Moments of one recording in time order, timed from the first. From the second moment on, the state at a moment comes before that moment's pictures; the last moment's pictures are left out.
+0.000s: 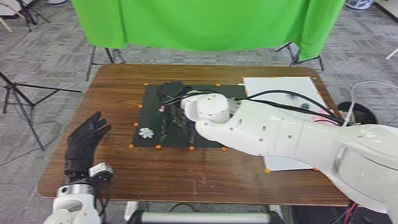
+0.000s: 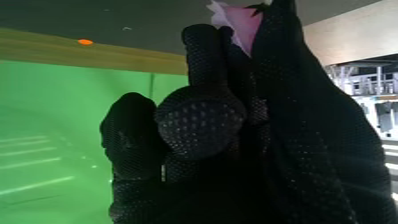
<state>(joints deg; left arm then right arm) 119.2 -62.6 -89.5 -105.2 48.8 14.1 26.7 -26.5 -74.6 -0.1 -72.6 -106.4 -0.4 19.0</state>
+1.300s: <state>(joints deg) 119.3 -63.0 -89.9 -105.3 49.3 12.6 25.6 -27.0 -73.6 4.6 -74.5 -104.2 -6.9 21.8</state>
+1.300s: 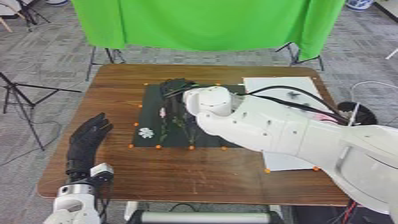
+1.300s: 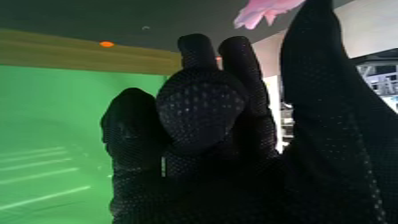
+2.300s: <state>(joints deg) 120.7 -61.2 -88.5 -105.7 47.2 24.8 35.2 -59.1 -25.8 53.7 -105.1 -103.3 -5.3 30.0</state>
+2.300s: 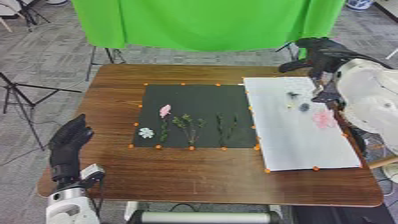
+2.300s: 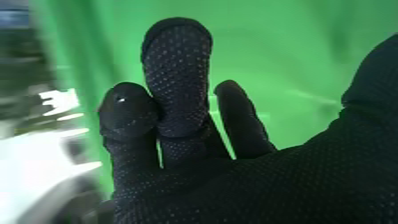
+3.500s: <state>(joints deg) 121.3 -62.7 -90.0 -107.1 48.5 22.6 31.2 -81.9 -28.1 60.1 -94.6 -104.0 11.5 37.0</state>
